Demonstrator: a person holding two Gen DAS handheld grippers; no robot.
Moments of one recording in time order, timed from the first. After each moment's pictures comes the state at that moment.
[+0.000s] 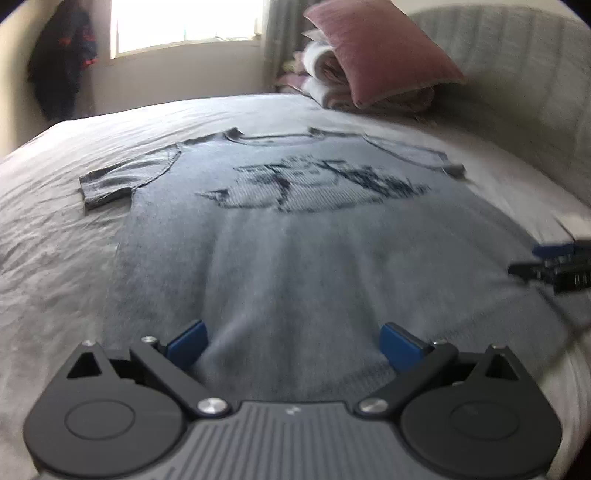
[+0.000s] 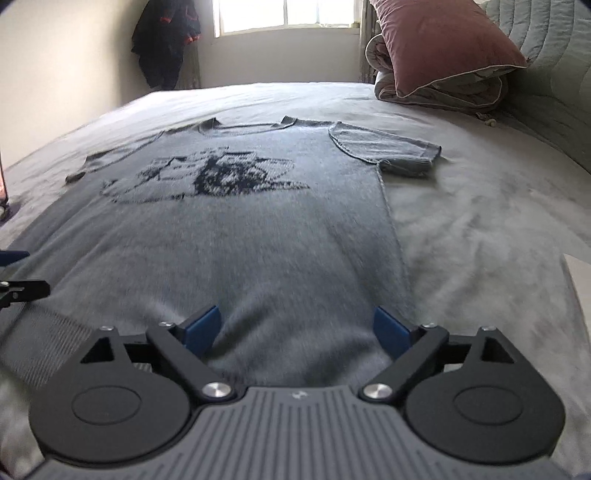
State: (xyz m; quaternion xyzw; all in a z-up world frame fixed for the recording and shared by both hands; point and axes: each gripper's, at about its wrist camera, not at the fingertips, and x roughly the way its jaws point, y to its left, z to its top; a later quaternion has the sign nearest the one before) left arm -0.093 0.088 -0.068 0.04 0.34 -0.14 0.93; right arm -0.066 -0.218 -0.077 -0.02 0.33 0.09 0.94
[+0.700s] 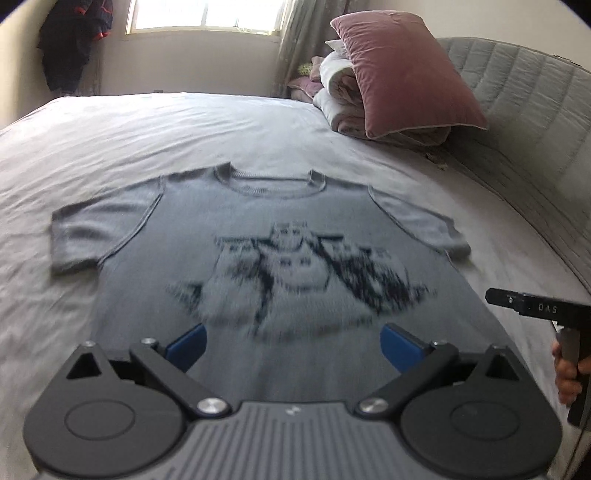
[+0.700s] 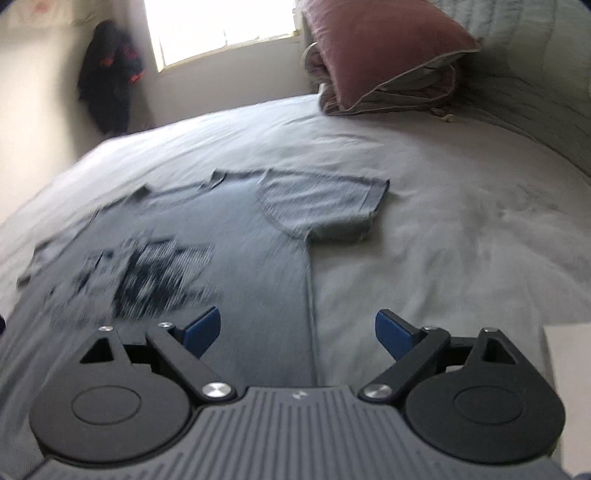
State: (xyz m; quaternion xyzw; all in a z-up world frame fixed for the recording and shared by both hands) left arm 0.013 0.059 -0.007 -0.05 0.35 -0.13 0.93; right arm 0.032 -0.278 -0.043 0.09 0.31 0.03 0.95
